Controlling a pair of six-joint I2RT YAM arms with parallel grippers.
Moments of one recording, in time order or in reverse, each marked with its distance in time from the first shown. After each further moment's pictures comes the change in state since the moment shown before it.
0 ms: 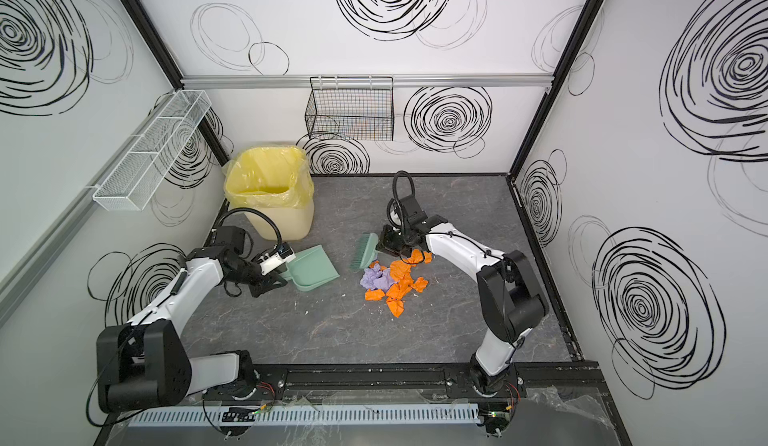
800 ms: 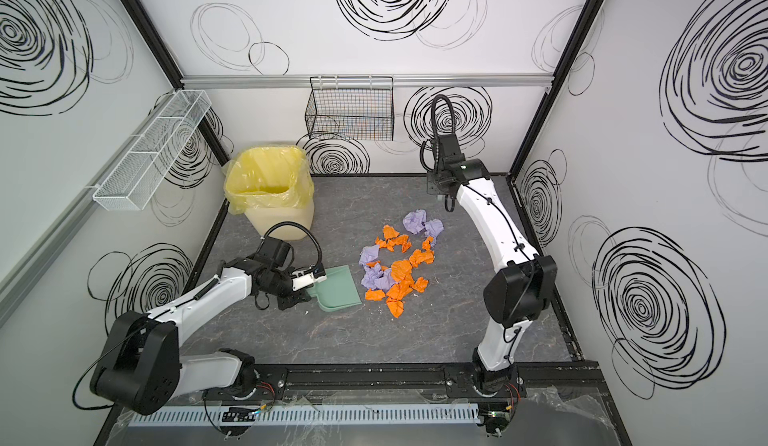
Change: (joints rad) left arm -0.396 0.010 -0.124 0.195 -0.169 -0.190; right arm -0.217 0.144 0.687 -0.478 0.788 -0.552
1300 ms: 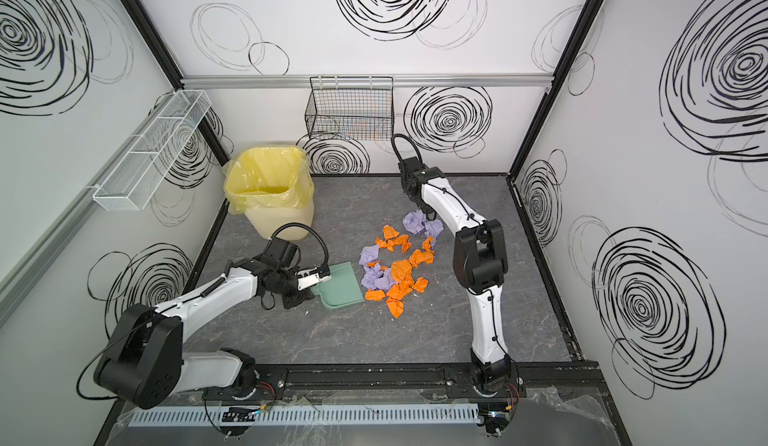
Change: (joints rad) left arm -0.048 0.032 -0.010 0.072 -0.058 -0.048; right arm 0.086 0.321 0.060 -0.080 0.396 -0.177
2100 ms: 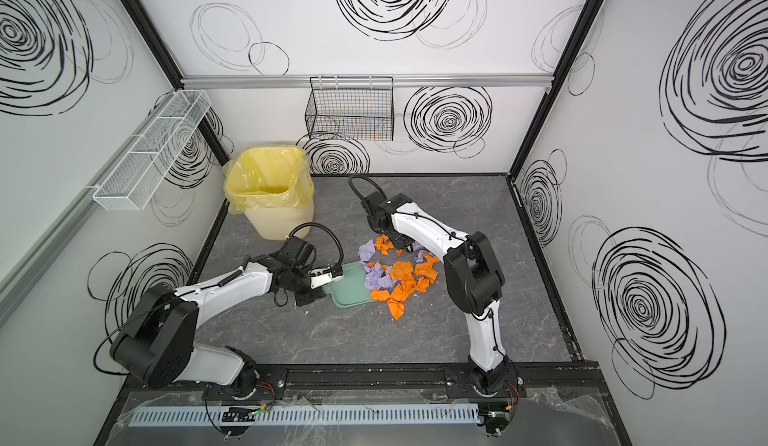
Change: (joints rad) left arm -0.116 0.111 0.052 0.069 -0.028 -0.063; right arm 0.284 -0.149 -0.265 -0.109 -0.158 0.122
